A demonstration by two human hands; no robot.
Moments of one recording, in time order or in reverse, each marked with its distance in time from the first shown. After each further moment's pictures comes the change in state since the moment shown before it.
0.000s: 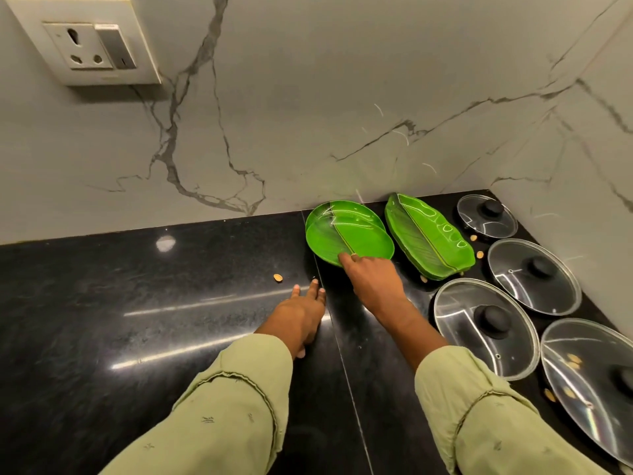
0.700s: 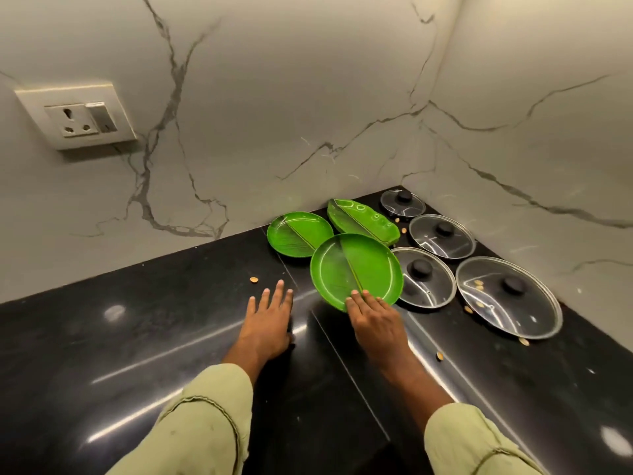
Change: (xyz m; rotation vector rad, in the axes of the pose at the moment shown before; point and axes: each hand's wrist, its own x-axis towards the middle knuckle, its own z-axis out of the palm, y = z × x) left_hand -0.076 -0.015 0.065 0.096 0.489 0.128; right_hand -0.179 -0.049 -0.007 0.018 0.310 0.247
